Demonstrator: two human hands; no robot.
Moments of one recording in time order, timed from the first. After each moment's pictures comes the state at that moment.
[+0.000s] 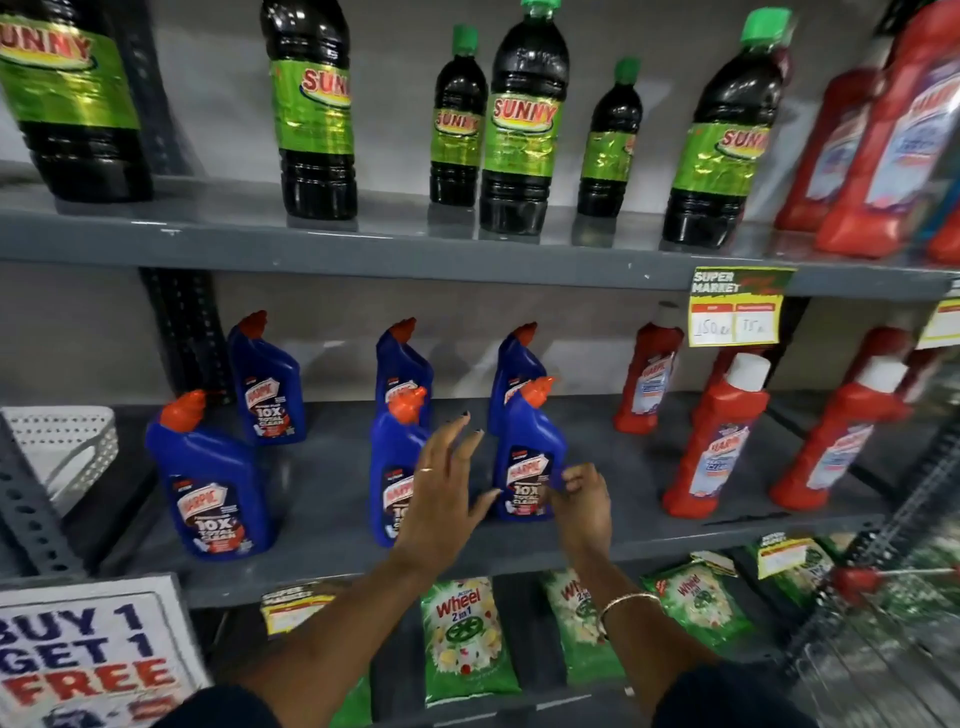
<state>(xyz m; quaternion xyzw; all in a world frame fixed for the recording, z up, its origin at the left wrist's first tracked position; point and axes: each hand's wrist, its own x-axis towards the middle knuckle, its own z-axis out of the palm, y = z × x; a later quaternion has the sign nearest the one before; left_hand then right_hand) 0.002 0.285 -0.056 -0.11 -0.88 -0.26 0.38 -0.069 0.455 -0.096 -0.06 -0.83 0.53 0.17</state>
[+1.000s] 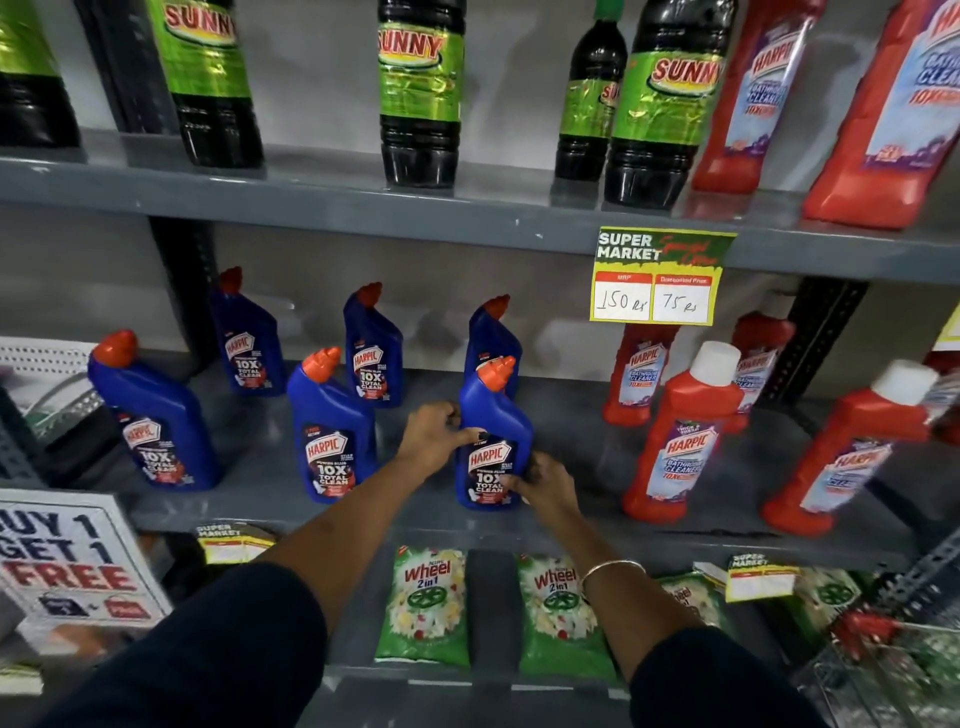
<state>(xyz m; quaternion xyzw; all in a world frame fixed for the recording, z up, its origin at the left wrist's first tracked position) -0.070 0.363 -0.034 0.10 -0.87 -0.46 0.13 -0.120 0.525 -0.099 0.11 -0.88 0.47 -0.04</state>
